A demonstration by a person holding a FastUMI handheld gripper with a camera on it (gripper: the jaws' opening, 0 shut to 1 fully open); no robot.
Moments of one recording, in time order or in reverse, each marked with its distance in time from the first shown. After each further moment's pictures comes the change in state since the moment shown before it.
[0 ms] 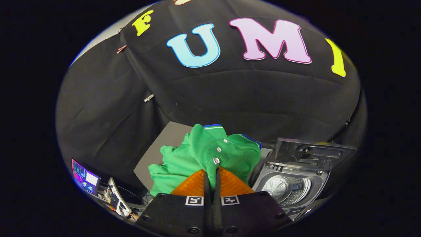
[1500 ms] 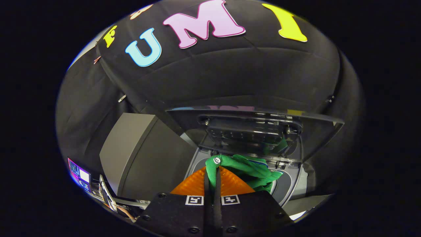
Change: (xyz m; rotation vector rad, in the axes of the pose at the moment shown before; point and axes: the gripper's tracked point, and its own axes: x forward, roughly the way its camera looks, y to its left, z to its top) arm -0.011 -0.272 -0.079 0.106 0.048 -0.094
